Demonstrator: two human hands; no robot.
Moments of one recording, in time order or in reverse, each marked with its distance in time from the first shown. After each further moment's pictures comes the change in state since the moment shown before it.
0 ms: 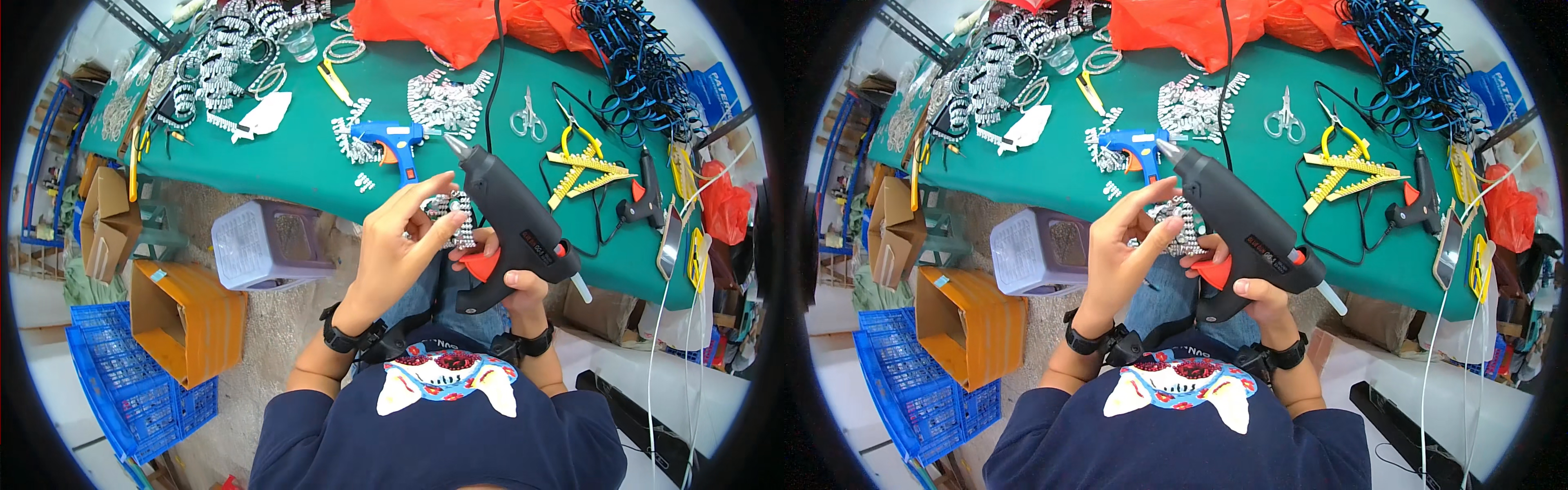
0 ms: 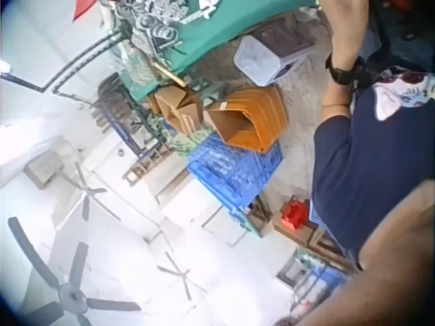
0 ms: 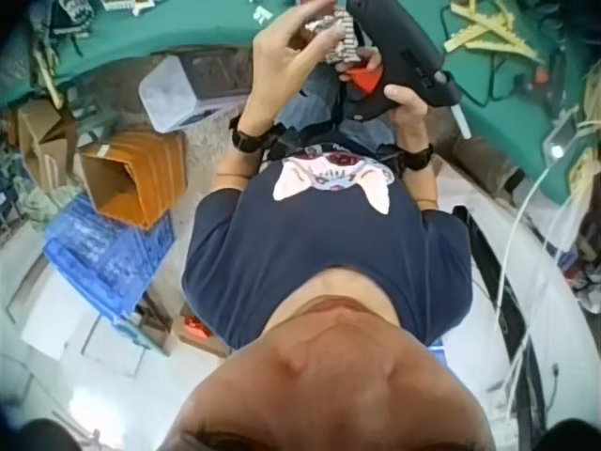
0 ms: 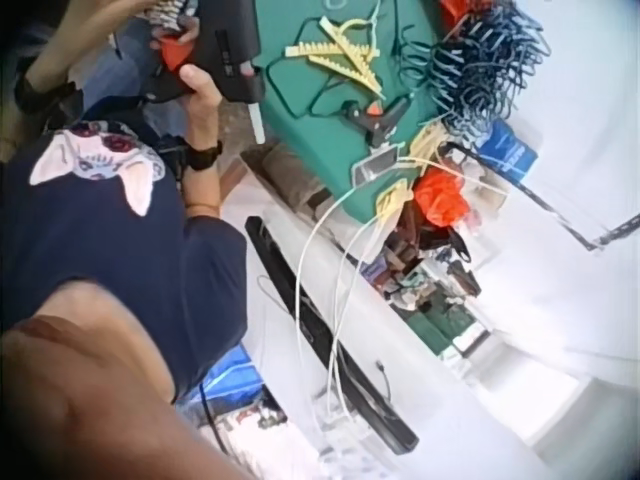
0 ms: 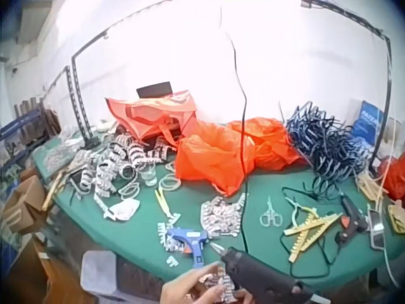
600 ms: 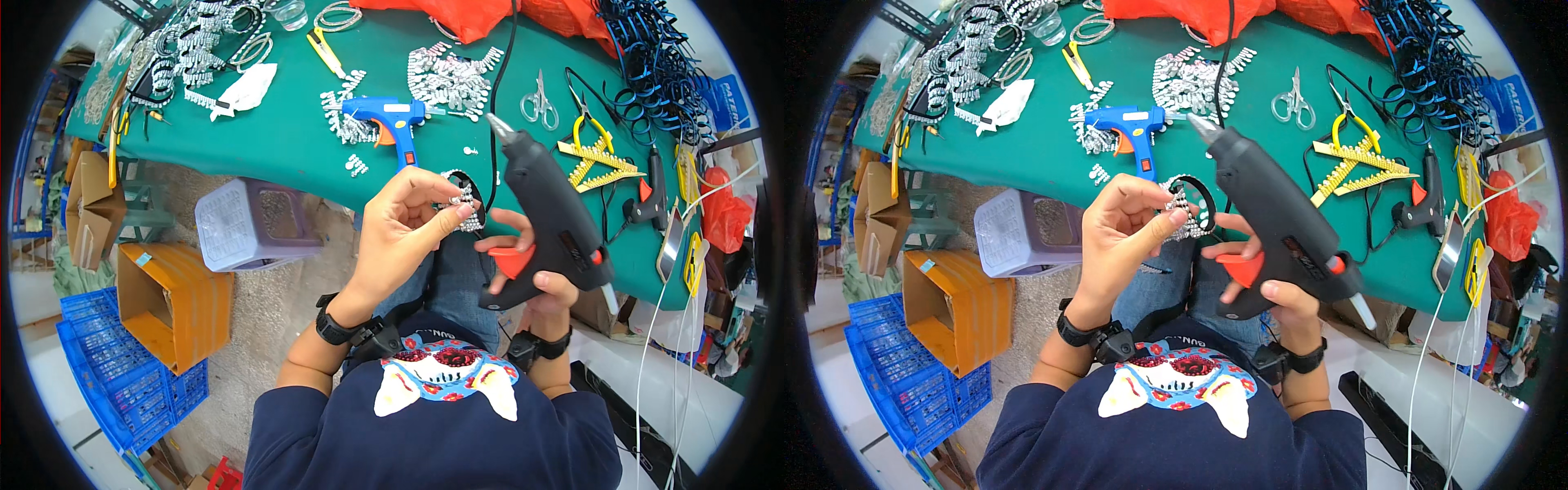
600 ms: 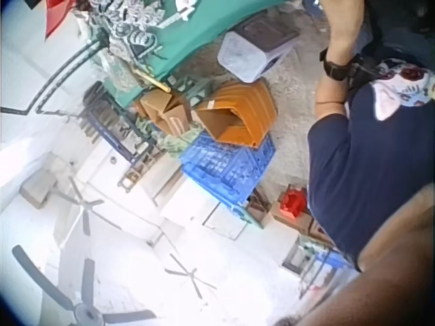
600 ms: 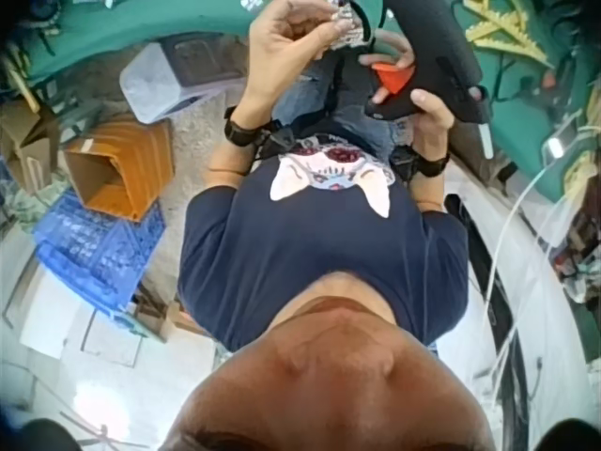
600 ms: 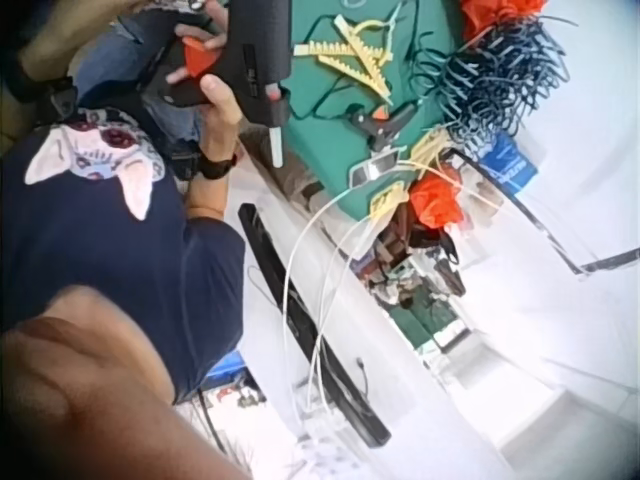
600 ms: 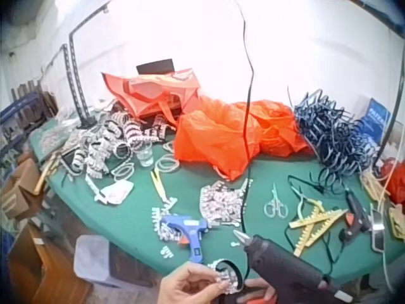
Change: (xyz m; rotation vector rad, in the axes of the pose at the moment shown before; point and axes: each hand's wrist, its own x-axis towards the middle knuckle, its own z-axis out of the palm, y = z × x) left_hand 0.005 -0.025 0.009 -0.596 -0.054 -0.243; right_hand 0.001 -0.030 -0.005 -0.160 0.070 0.031
